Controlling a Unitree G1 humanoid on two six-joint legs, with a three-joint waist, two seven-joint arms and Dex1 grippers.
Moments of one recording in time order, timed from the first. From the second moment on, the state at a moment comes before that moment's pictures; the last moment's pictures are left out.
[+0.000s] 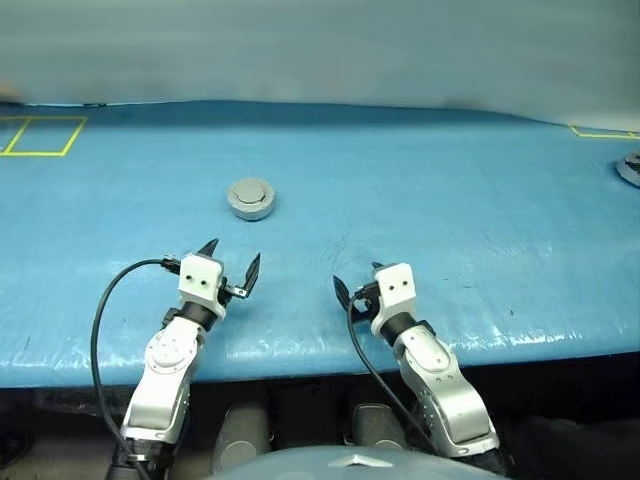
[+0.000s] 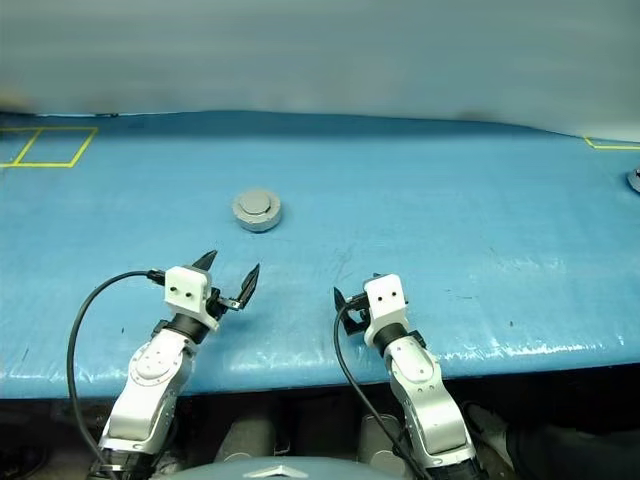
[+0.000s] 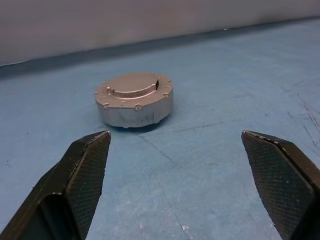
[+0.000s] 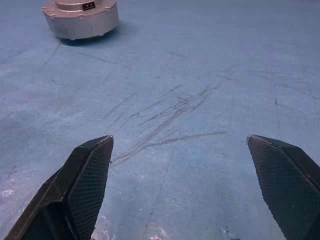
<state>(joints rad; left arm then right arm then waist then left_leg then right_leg) 0.14 0.26 -0.05 -0.20 -0.06 -0.03 -0.22 0.13 -0.11 0.23 -0.32 0.05 0.32 0.15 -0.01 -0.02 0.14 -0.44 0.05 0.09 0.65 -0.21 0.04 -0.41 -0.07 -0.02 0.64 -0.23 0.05</state>
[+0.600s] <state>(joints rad) 0.13 0.25 -0.05 -0.20 -0.01 -0.05 -0.24 0.10 -0.12 0.23 -0.31 0.03 0.29 0.17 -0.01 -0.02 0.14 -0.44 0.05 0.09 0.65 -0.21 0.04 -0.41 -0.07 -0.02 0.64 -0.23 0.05</state>
